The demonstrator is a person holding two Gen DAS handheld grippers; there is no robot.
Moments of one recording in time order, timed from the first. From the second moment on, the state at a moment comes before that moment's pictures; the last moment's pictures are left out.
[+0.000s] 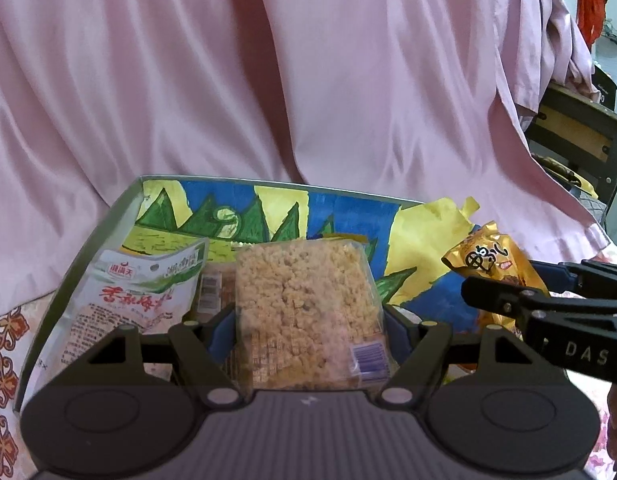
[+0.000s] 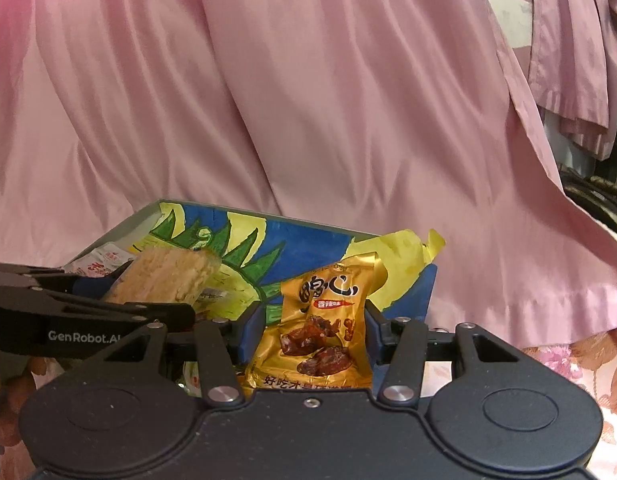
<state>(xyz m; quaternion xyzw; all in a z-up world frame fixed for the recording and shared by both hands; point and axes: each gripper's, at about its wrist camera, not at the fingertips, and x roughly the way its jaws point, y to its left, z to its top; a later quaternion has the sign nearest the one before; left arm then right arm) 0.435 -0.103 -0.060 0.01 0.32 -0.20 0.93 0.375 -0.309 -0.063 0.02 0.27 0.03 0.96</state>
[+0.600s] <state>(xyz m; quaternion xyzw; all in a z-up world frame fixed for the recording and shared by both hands) 0.429 -0.097 -0.042 -0.03 0.32 -0.19 0.93 0.368 -0.330 -0.057 0.06 0.27 0.03 0.96</state>
